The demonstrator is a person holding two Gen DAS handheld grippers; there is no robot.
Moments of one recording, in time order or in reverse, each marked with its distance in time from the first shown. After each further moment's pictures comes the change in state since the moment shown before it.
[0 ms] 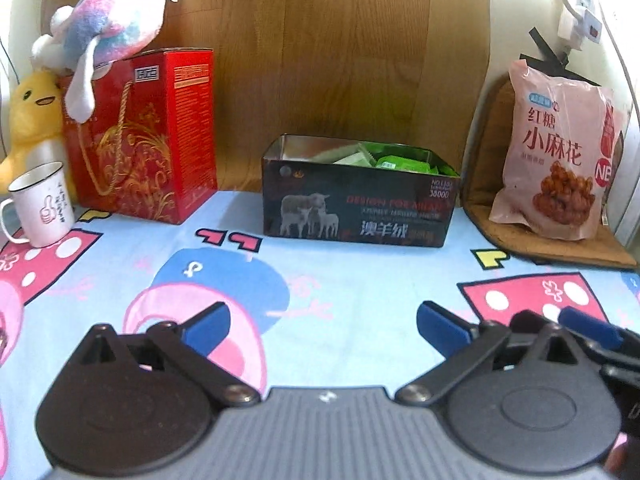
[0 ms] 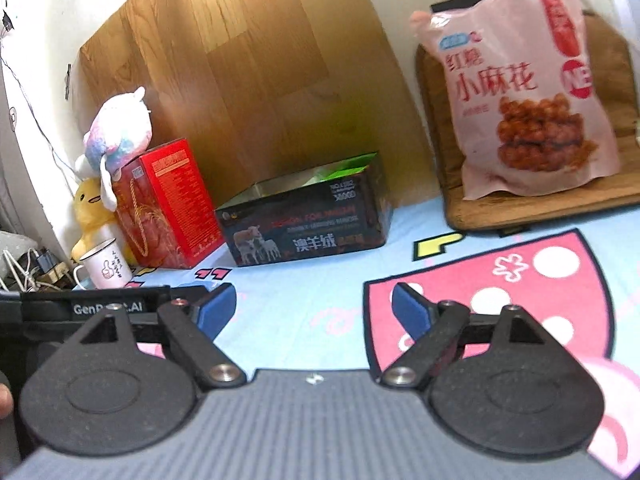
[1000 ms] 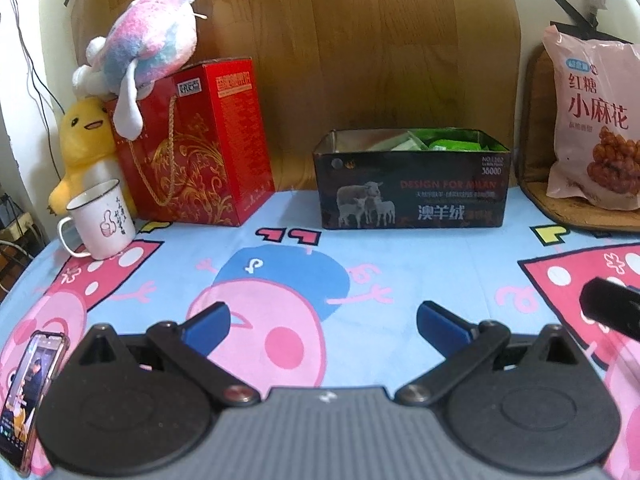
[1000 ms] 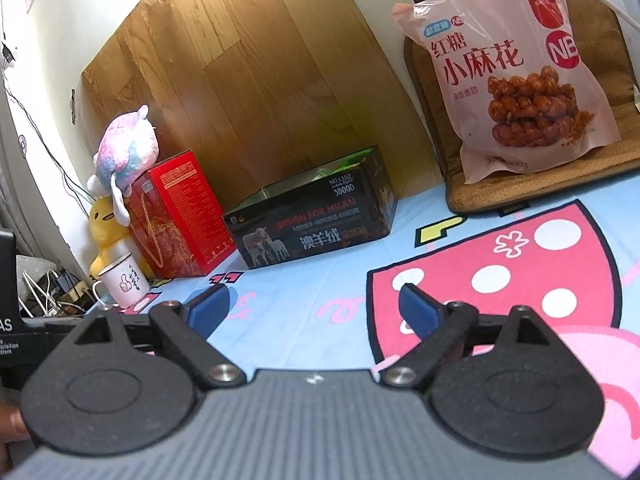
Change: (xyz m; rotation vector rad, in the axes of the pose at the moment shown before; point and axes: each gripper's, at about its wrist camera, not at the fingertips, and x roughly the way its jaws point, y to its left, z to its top) left arm 0.001 -0.008 -0.010 0.074 -0.001 0.214; right arm 0.002 -0.019 -0.001 0.095 0.008 0.079
